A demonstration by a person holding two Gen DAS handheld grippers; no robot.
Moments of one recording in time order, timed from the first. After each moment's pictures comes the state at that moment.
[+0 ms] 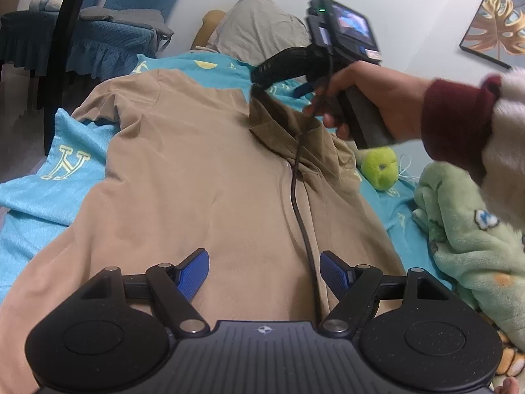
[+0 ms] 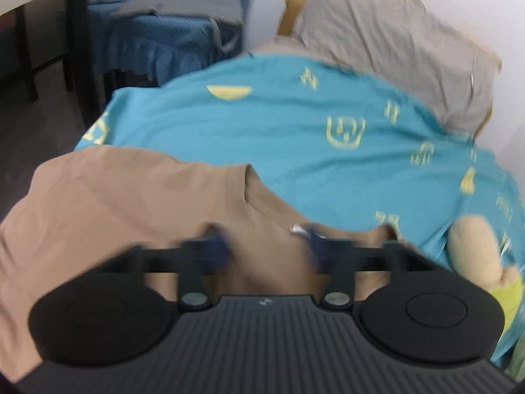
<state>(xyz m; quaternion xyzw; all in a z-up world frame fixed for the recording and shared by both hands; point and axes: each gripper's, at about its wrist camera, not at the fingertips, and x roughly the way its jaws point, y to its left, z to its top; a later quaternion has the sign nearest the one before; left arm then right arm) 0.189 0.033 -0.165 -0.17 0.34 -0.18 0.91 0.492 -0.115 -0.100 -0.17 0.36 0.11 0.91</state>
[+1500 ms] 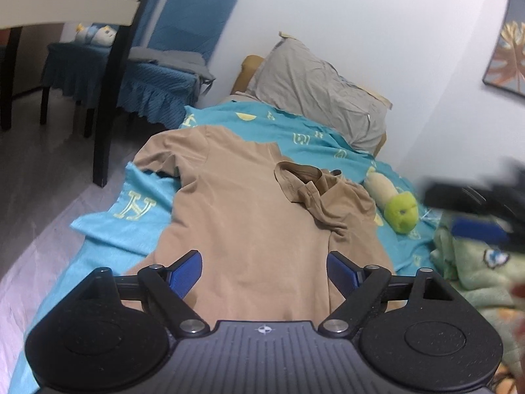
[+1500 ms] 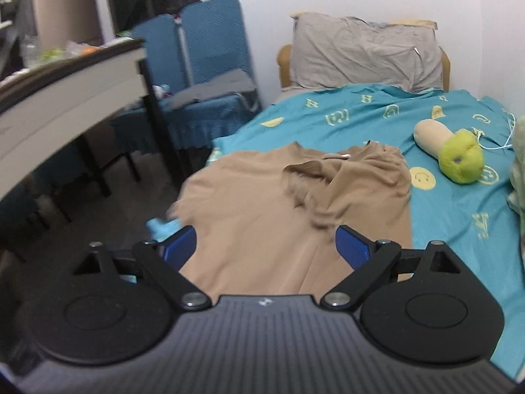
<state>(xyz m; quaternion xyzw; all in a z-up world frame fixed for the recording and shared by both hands) 0.141 0.058 -0.105 -0.19 0.30 -0.08 0.93 0.167 -0.165 -0.026 0.05 0.29 0.13 0.95</state>
